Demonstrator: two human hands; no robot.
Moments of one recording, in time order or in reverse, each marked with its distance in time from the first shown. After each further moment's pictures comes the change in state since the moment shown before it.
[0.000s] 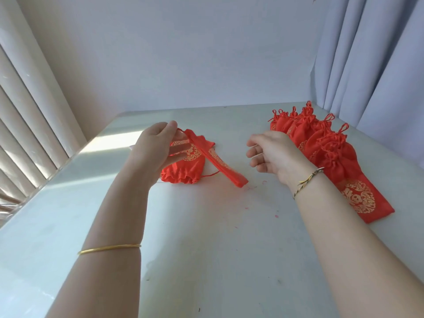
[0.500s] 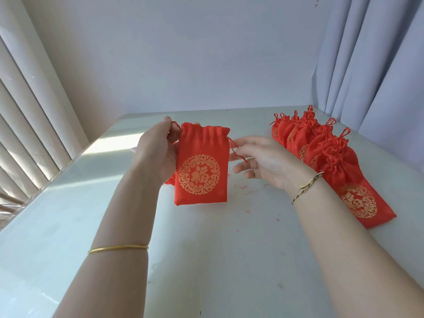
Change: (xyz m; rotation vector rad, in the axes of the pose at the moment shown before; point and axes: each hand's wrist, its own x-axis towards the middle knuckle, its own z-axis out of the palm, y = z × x) left_hand 0.007 0.002 0.010 -0.530 -0.038 -0.102; right_hand -0.007 -0.002 0.008 0.042 -0.309 -0.045
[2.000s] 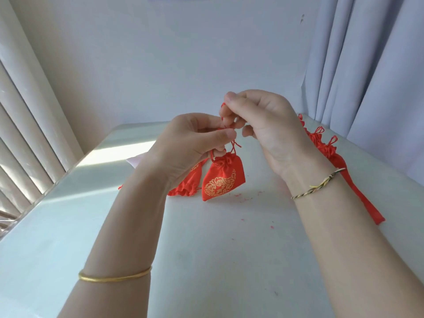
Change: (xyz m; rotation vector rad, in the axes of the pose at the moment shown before) left_hand -0.049 0.021 0.049 0.609 -0.442 0.200; right_hand -0.047 -0.071 0.017 0.015 0.126 -0.584
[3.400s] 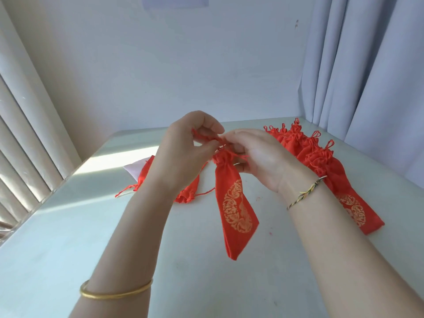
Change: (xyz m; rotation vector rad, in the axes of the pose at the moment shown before) left_hand 0.004 -0.008 0.005 0.453 0.220 0.269; right_hand 0.009 0.045 -0.009 0.044 -0.138 0.366
